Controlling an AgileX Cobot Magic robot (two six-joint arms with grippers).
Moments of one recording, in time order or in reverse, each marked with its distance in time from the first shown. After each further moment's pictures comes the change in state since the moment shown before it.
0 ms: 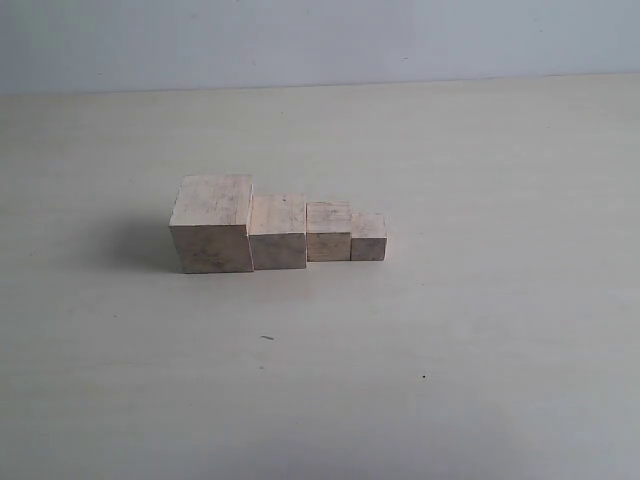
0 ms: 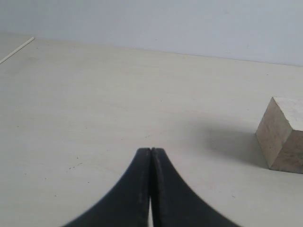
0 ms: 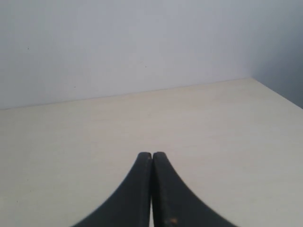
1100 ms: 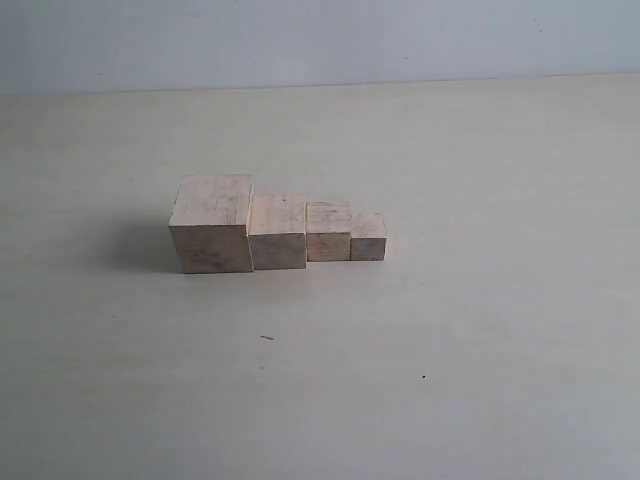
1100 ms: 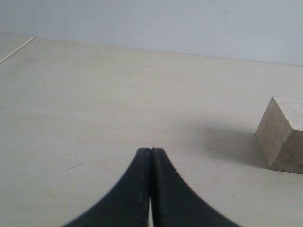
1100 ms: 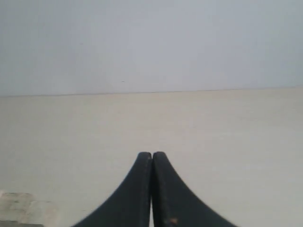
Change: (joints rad) left arm 0.000 0.000 0.000 0.000 0.000 0.000; right arm 0.178 0.743 -0.748 0.004 0.251 0.000
